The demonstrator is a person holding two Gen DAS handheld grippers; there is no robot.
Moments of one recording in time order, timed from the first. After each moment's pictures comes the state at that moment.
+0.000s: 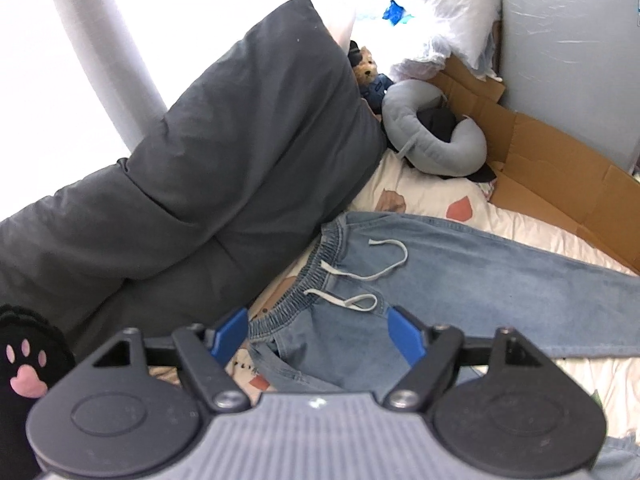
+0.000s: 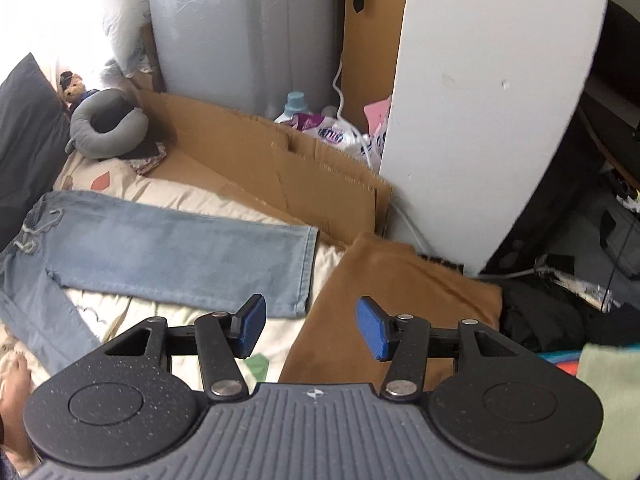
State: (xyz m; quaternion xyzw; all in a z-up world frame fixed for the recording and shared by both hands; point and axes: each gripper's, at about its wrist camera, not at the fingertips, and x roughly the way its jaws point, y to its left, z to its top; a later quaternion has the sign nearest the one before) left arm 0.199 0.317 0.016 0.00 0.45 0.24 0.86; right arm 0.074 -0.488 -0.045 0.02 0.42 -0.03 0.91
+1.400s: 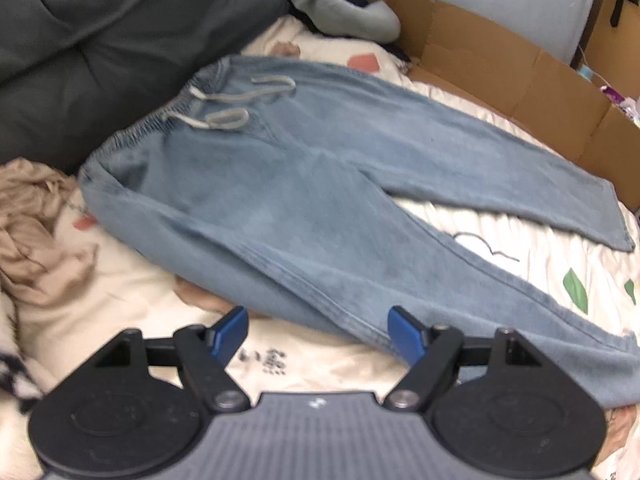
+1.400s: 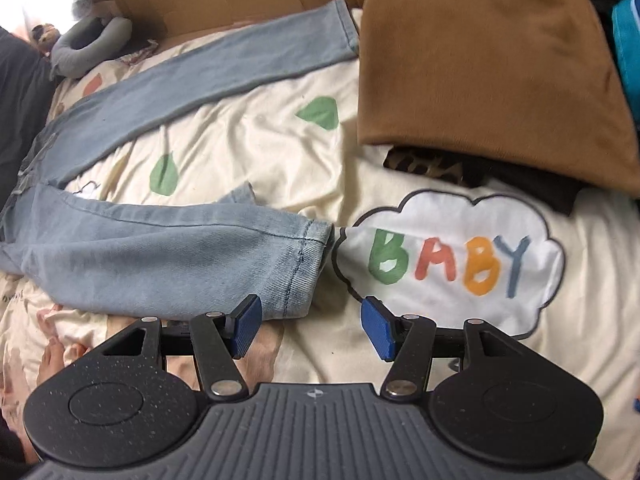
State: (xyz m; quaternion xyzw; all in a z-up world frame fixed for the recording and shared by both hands) left arm 0.106 0.224 -0.258 -0.10 0.48 0.11 0.87; right arm -0.039 -0.392 -0.342 0.18 0.50 -0.03 0.85
